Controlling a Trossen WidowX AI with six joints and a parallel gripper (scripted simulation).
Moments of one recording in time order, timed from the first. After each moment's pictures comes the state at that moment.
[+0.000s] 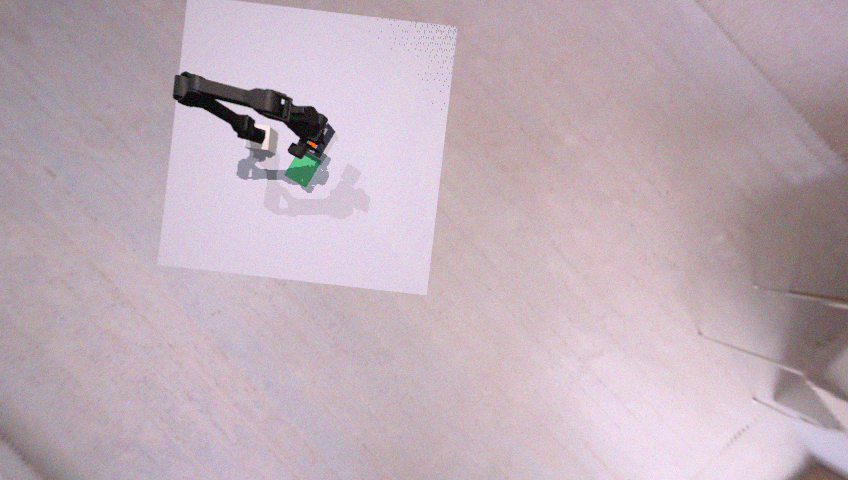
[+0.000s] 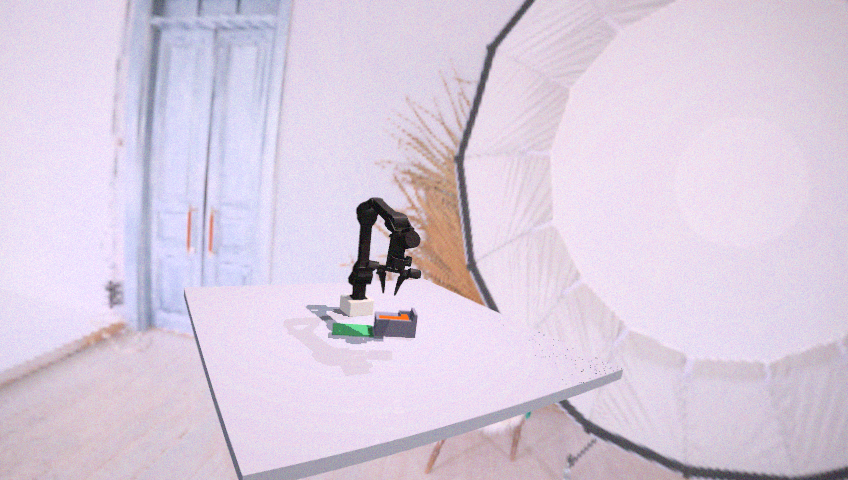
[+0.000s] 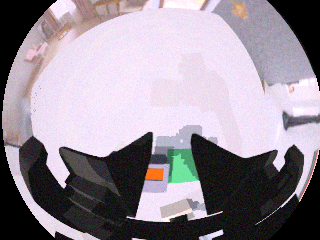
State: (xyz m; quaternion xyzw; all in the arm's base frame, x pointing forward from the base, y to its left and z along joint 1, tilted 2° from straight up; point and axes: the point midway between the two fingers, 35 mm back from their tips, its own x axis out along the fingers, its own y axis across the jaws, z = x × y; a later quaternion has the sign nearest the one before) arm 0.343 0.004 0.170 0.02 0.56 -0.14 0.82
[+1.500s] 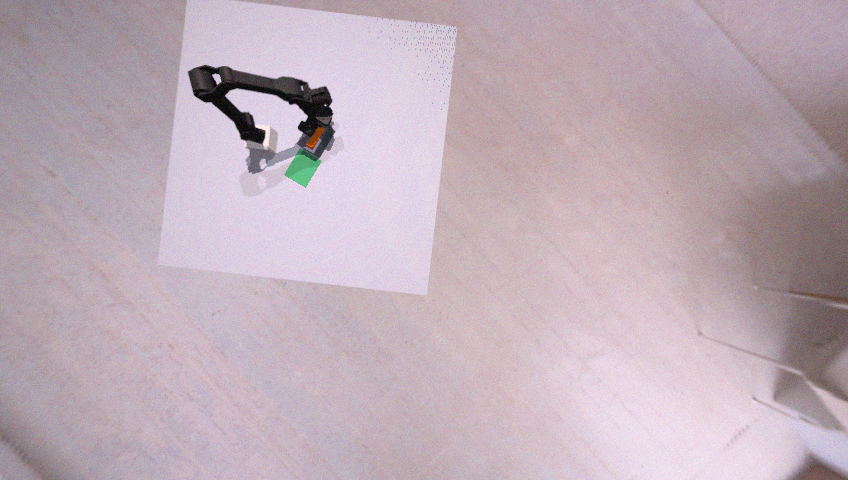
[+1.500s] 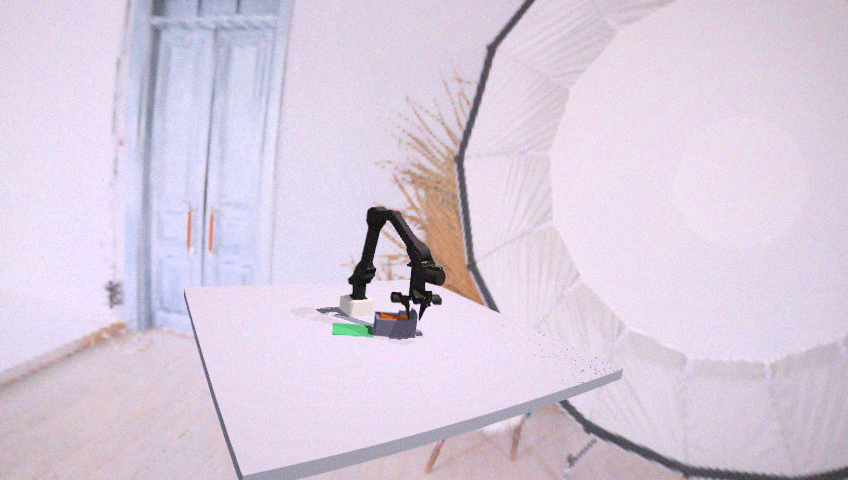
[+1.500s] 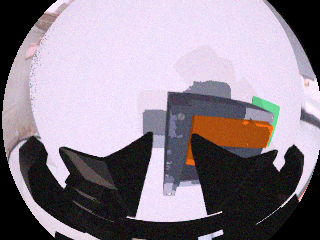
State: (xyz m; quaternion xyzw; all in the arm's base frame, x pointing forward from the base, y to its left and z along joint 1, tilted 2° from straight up) arm 0.271 0.141 0.035 0.09 0.68 -0.09 0.72
